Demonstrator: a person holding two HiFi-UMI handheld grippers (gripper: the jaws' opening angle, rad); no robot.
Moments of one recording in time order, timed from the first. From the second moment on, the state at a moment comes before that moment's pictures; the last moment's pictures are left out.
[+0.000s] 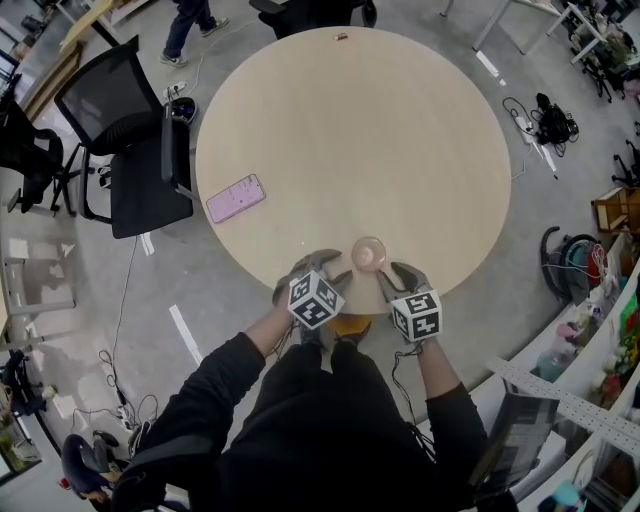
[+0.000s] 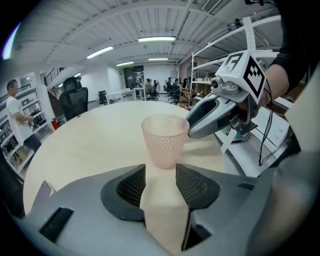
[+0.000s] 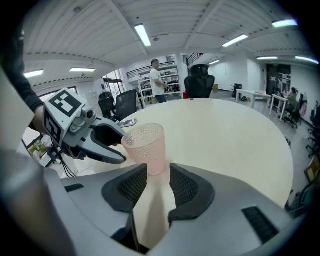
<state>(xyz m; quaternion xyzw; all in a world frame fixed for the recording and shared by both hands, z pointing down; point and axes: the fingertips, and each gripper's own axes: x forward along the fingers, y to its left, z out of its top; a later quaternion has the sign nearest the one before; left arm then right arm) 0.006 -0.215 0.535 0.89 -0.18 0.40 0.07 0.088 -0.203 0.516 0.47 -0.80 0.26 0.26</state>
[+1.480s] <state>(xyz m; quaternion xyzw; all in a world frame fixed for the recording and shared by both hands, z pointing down) -0.006 -0.164 0.441 0.92 -0.23 0.27 0.16 0.089 -0.143 0.388 0.56 -0.79 0.25 0.06</state>
